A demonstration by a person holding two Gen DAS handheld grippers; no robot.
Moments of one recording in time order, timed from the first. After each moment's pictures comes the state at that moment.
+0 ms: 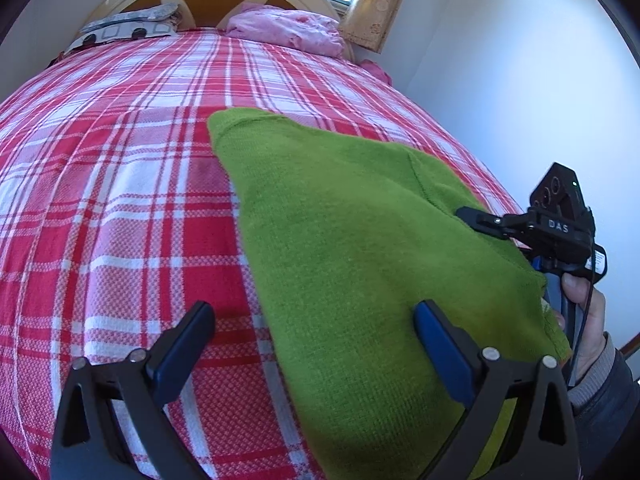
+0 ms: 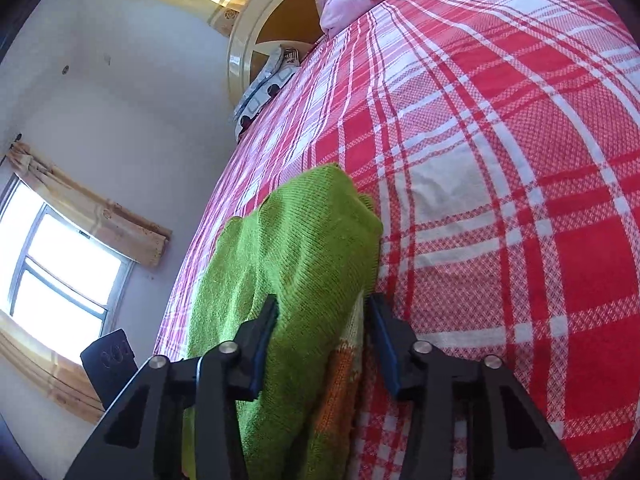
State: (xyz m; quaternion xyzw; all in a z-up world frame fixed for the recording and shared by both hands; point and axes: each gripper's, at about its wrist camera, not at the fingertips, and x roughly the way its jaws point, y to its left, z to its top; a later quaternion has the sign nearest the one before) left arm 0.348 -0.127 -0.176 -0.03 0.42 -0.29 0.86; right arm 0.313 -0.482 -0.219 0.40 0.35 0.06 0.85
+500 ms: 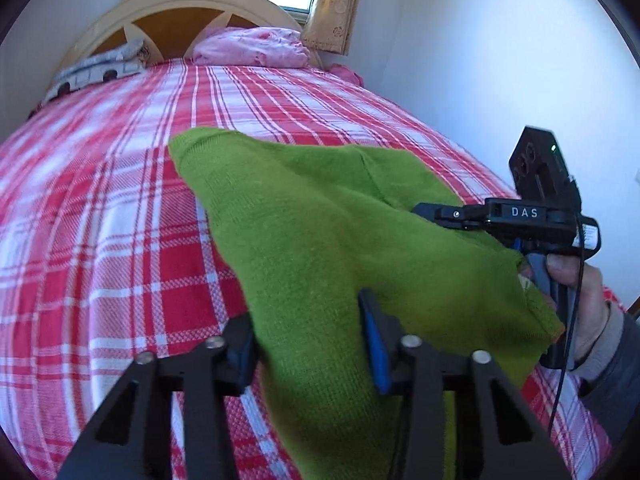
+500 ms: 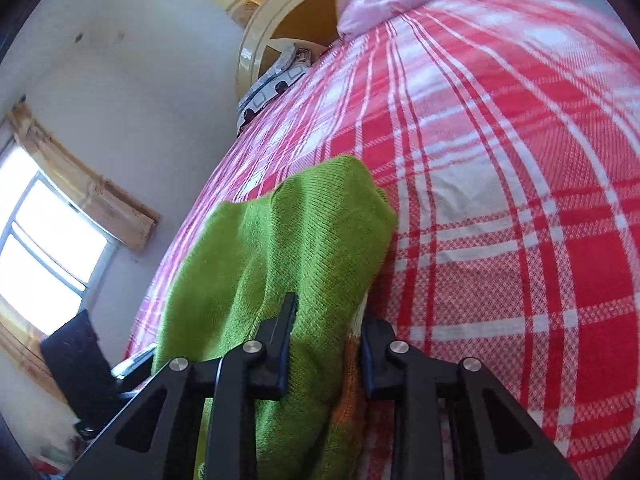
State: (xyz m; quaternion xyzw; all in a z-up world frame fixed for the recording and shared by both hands) left arm 0.322 -0.146 -0.154 0.03 0.38 -0.31 0.87; right arm 0.312 -0.452 -0.206 0.33 0.34 0.04 0.88
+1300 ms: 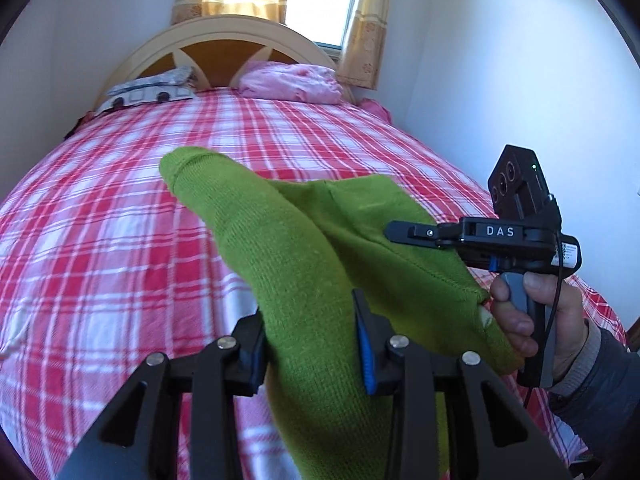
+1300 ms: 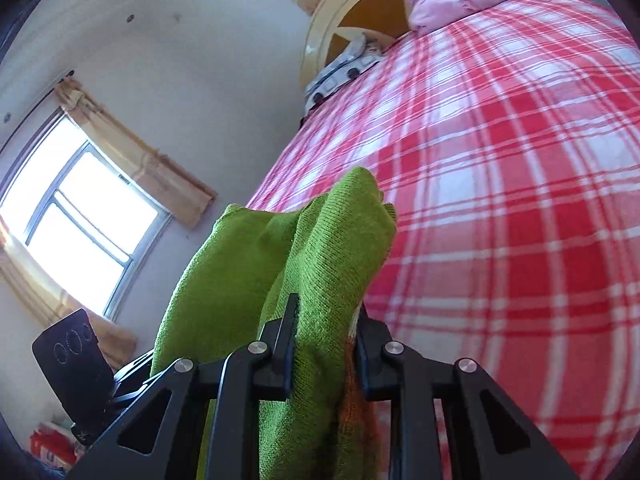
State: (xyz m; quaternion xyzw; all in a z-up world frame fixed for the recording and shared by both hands) left arm 0.247 -0.035 -0.097 0.01 0.34 -0.26 0.91; right arm 0.301 -0.315 -0.164 0.34 0.32 0.15 0.87
